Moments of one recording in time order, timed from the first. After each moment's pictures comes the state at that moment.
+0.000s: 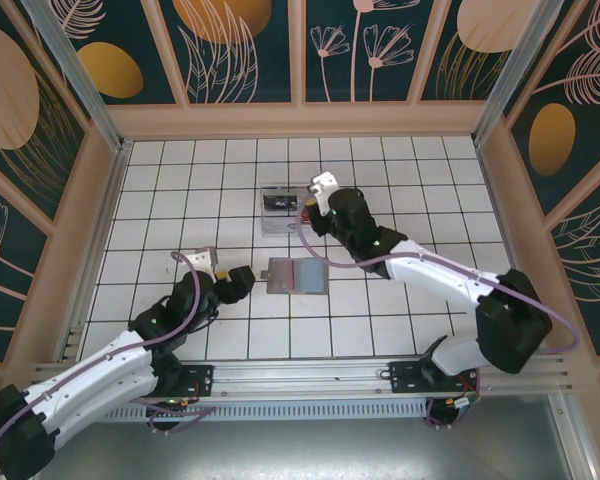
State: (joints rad) left arm -0.76 0.68 0.27 -0.10 -0.20 -0.84; right arm 0.77 1.39 0.91 0.08 0.24 0.01
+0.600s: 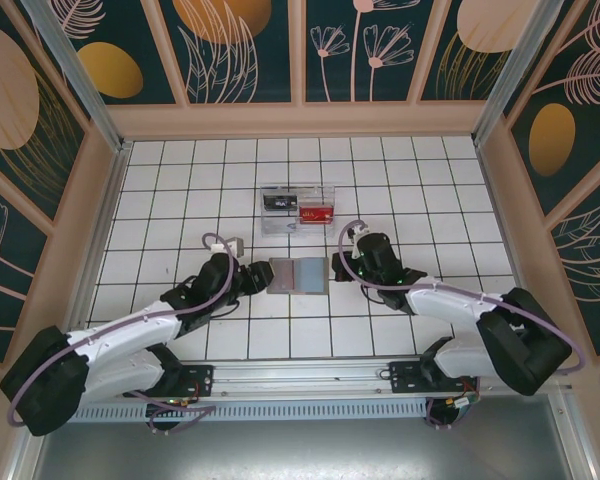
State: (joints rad) left arm -0.76 1.08 0.39 0.09 -0.05 -0.91; right arm 0.68 1.29 0.46 0.21 -0.08 0.58
